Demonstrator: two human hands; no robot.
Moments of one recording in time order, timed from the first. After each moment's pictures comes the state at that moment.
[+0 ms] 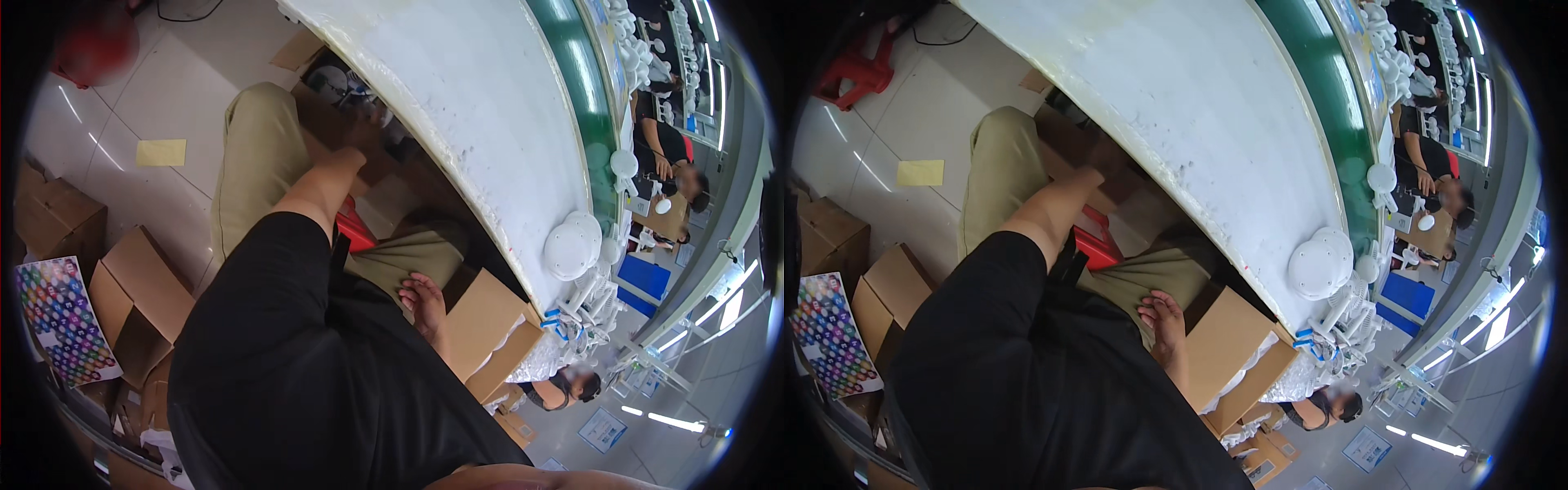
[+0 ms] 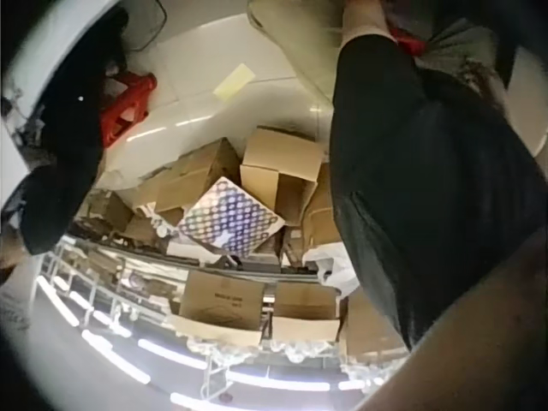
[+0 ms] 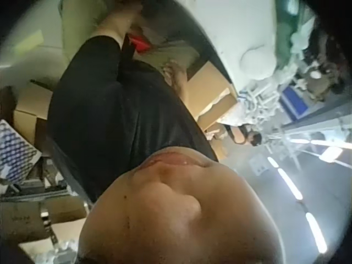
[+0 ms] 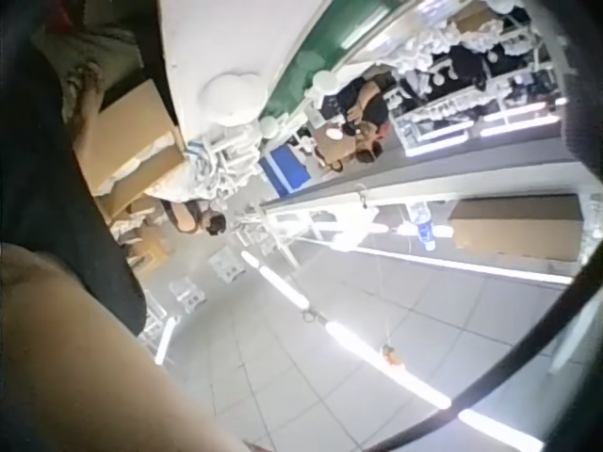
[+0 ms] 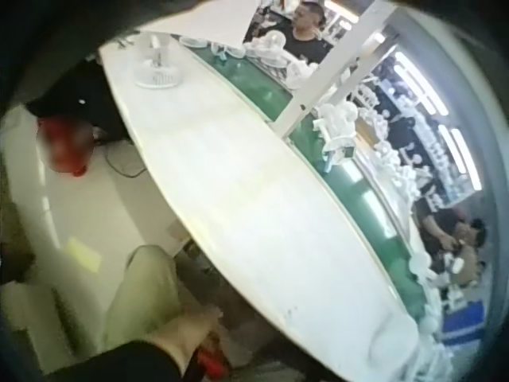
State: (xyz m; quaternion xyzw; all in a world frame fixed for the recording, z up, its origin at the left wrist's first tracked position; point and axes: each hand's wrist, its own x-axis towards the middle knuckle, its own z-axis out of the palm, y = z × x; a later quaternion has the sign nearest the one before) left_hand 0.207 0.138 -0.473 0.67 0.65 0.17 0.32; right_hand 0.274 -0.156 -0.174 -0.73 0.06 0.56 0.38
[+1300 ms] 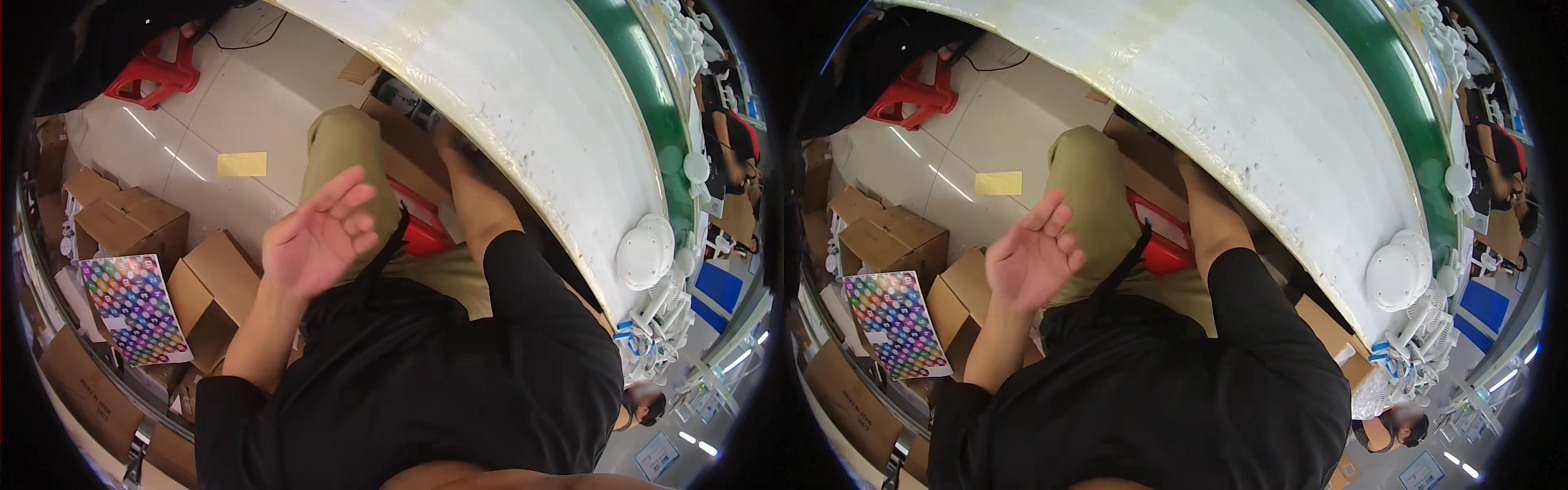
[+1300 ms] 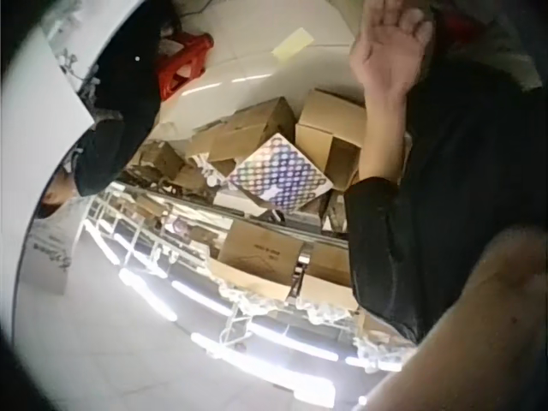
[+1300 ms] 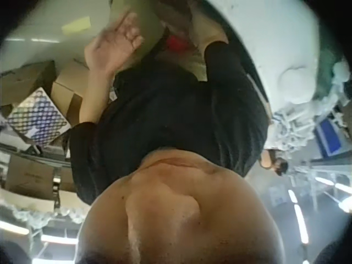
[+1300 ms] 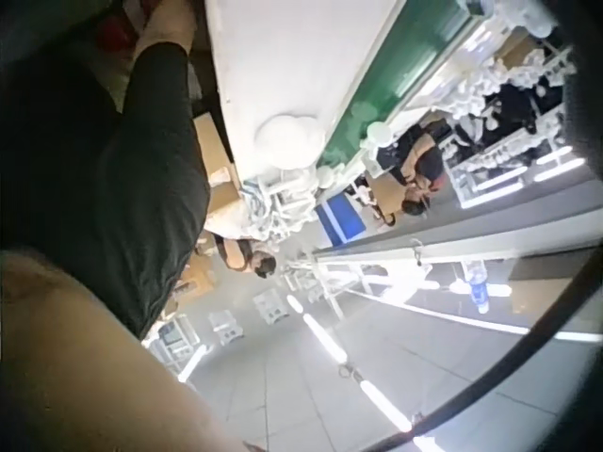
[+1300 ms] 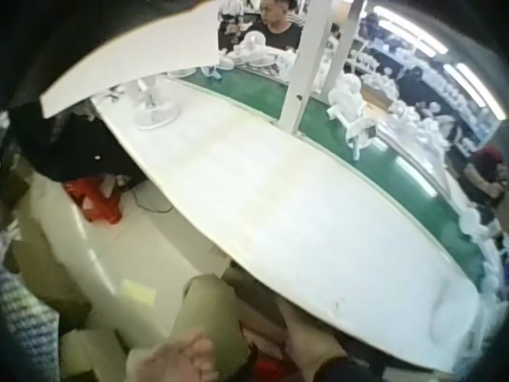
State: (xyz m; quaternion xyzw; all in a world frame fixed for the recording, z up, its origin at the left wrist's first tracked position) left_hand -0.072 0.060 -0.110 -0.02 0.10 0.46 0.88; right_hand 0.245 0.250 -0.418 -0.80 -0.37 0.46 -0.12
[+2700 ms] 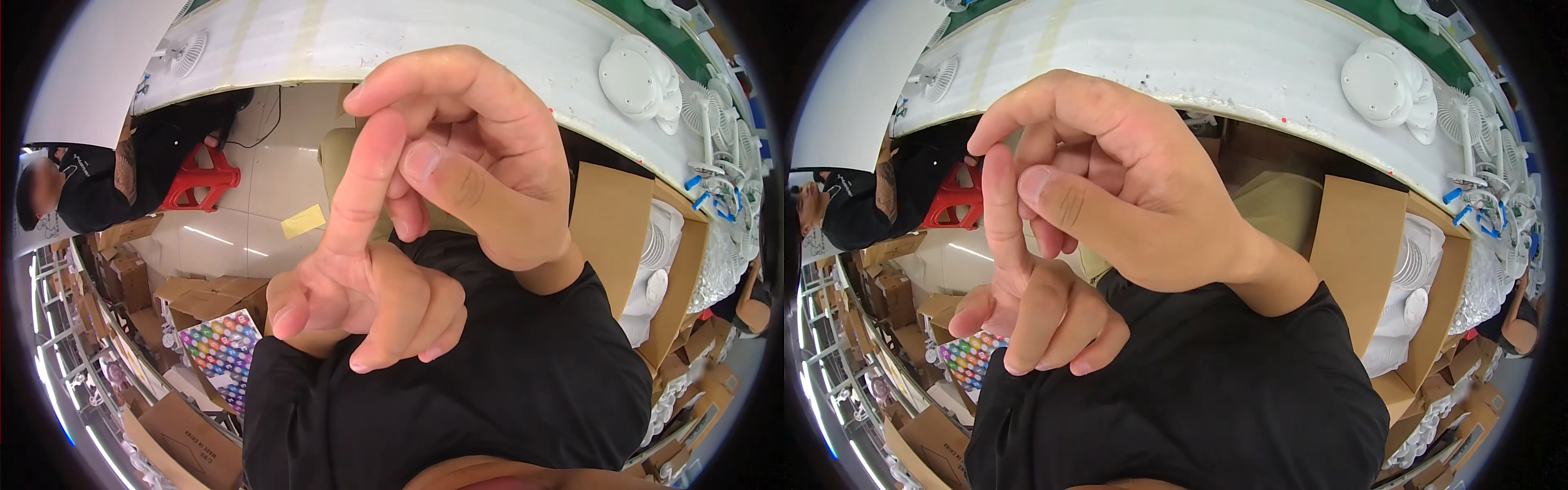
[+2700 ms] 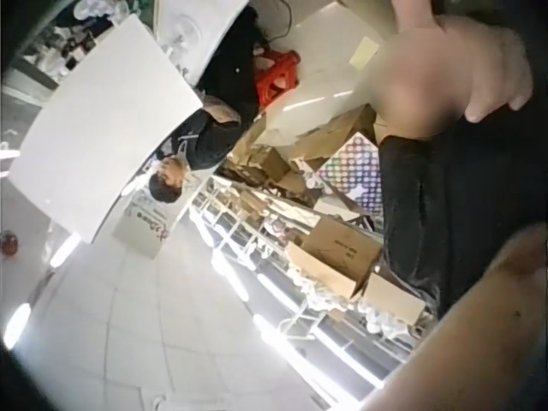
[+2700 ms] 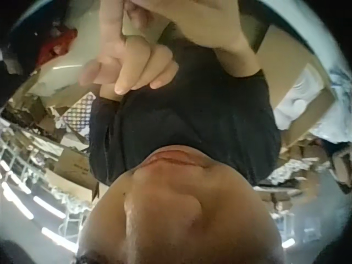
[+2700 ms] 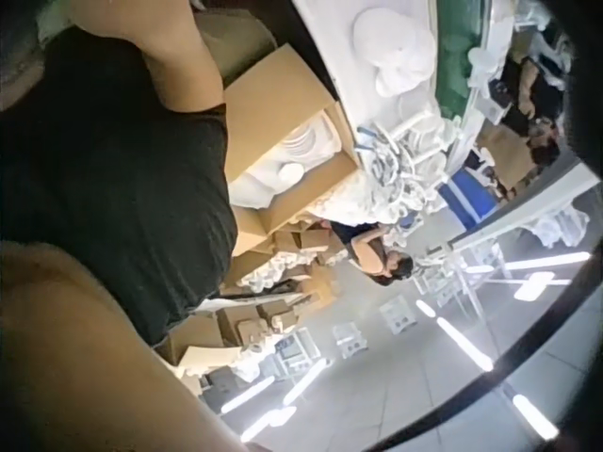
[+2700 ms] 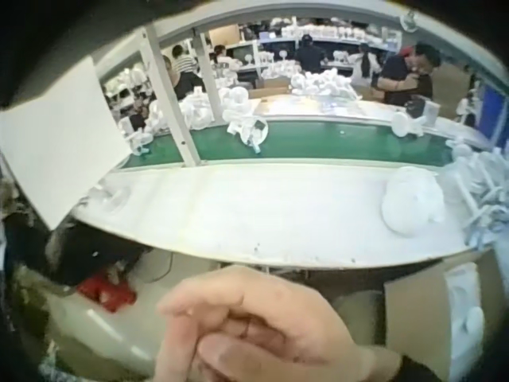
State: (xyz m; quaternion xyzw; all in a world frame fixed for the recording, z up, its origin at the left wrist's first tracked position) left_hand 0.015 -0.019 0.022 0.20 -0.23 0.25 0.92; right_hand 0.161 -0.023 0.041 -0.18 -0.44 0.54 0.69
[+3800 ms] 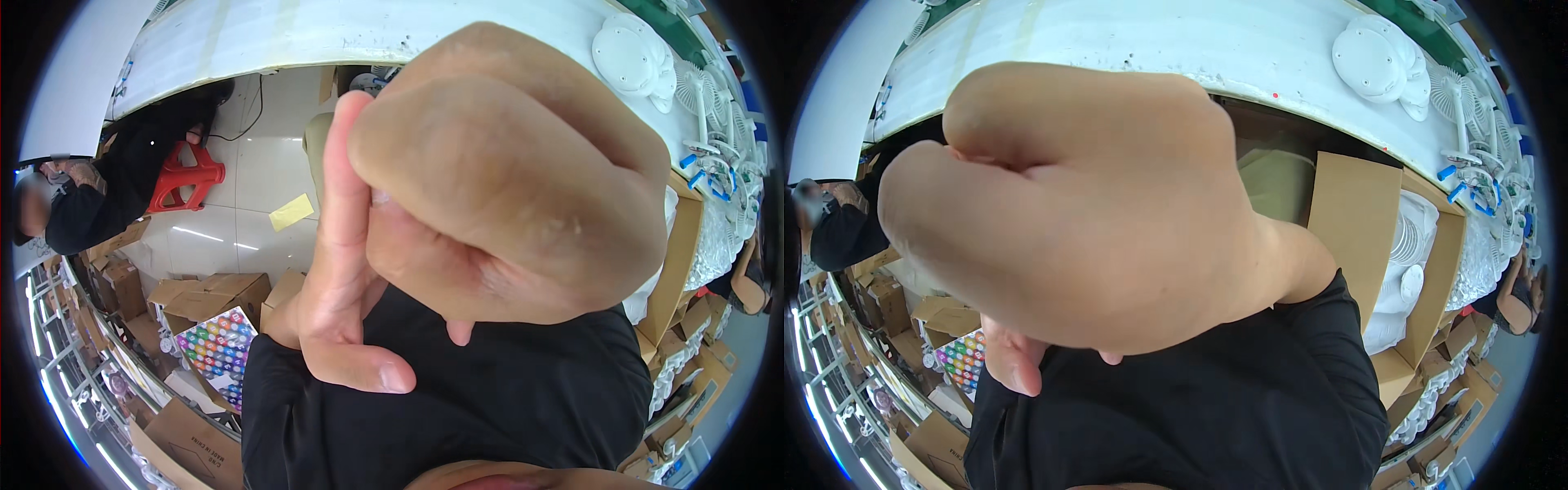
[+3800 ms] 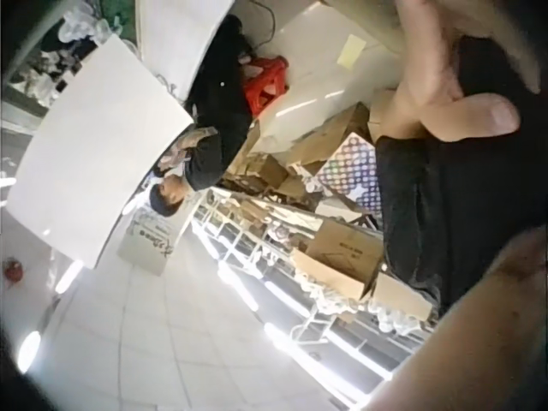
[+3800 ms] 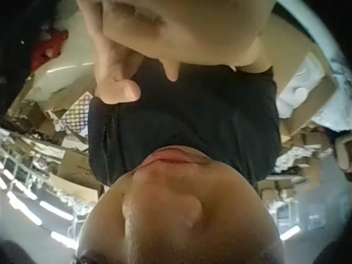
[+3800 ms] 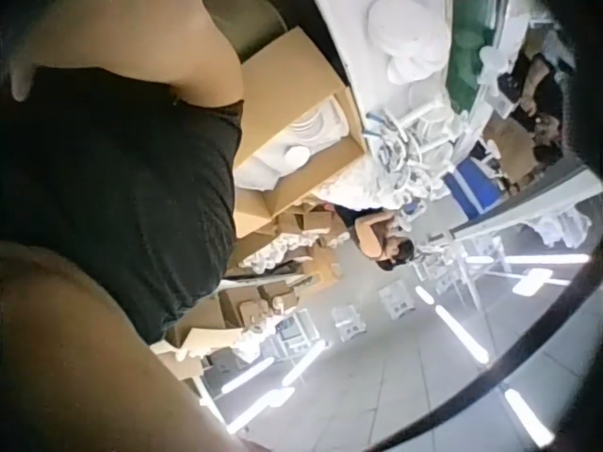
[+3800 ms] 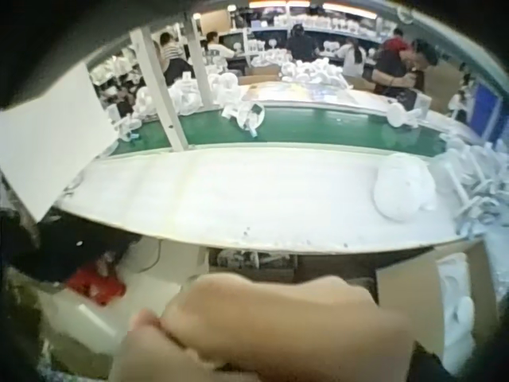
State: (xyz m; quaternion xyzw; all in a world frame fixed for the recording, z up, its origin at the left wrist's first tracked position) left_hand 0.000 -0.034 0.005 0.46 -0.20 0.36 0.79; right_hand 0.205 -0.042 0.030 -0.29 -0.67 0.15 0.67
